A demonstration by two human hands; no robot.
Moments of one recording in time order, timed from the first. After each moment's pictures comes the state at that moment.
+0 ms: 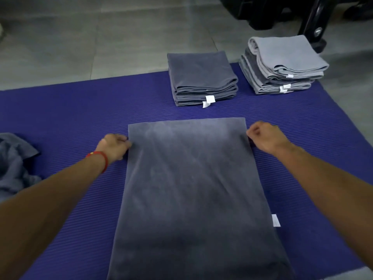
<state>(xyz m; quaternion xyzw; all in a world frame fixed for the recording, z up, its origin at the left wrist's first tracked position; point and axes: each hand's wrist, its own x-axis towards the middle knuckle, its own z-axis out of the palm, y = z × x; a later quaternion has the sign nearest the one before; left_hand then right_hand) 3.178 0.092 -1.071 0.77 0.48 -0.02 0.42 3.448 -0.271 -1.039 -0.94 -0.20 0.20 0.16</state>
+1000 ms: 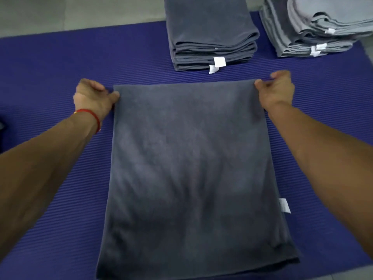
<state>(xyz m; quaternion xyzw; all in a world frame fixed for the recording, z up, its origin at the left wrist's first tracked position) 3.224 0.121 -1.089 0.75 0.52 0.16 0.37 3.501 -0.212 -1.095 -0.92 -0.04 0.05 0.38</state>
